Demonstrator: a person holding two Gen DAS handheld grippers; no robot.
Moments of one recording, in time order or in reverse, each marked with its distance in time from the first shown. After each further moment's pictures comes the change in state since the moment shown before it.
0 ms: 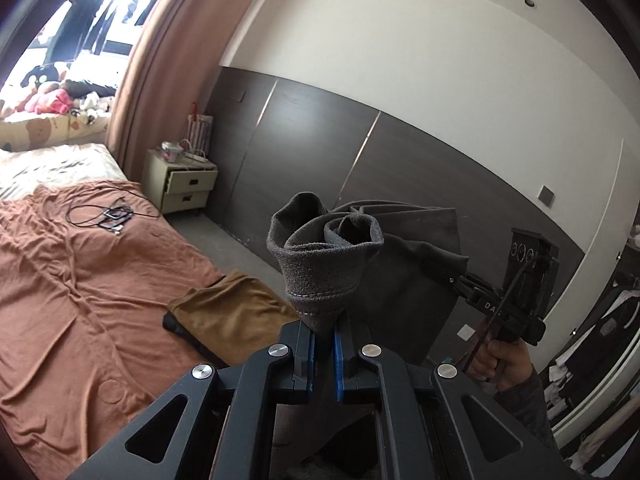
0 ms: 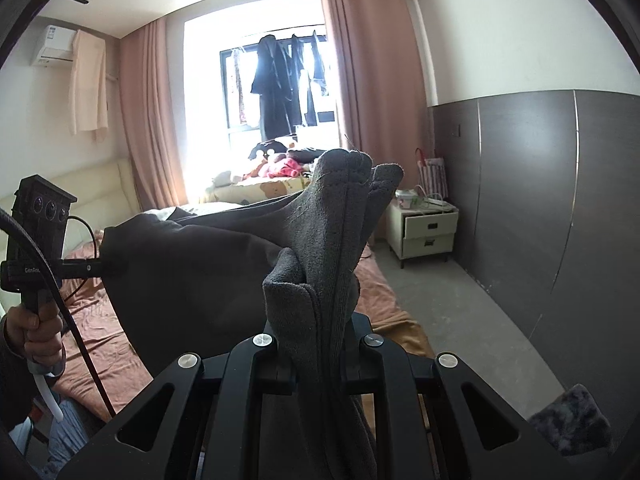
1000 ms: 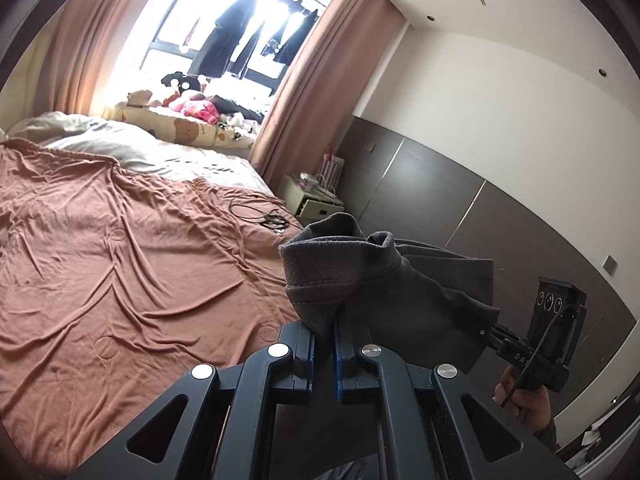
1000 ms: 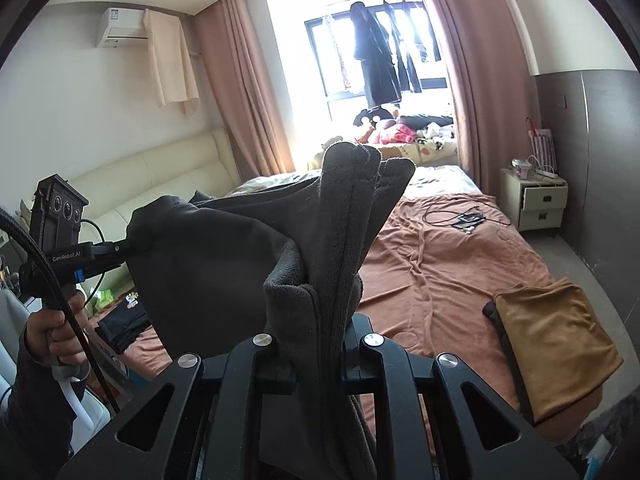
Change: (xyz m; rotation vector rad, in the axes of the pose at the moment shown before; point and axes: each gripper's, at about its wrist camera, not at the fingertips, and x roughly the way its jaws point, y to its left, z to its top) left arm -0.264 0.061 -0.088 -0.196 -0.187 0.392; right arm 0.039 0.097 0.010 0.007 0.102 0.333
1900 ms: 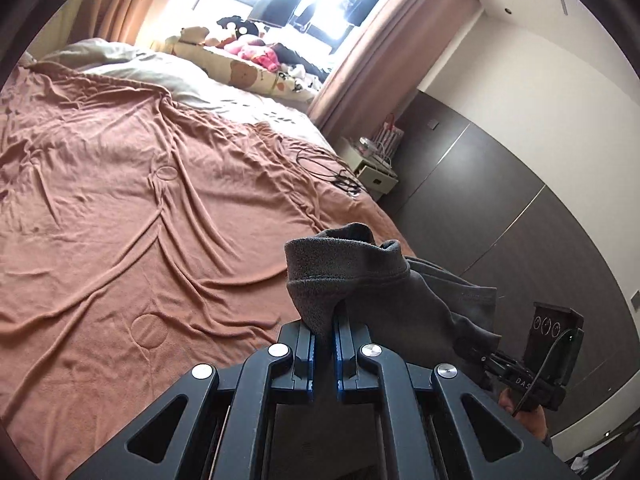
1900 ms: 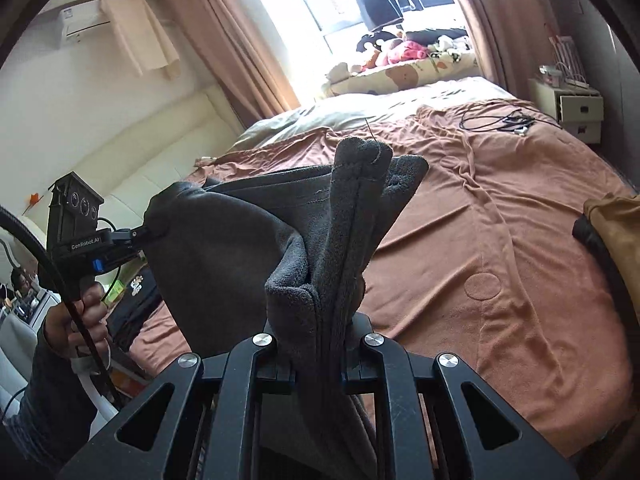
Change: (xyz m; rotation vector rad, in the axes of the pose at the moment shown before) left arm 0.072 0.188 -0.018 -0.162 0.127 0.096; right arm 0.196 0.012 -0.031 0.157 0.195 0.111
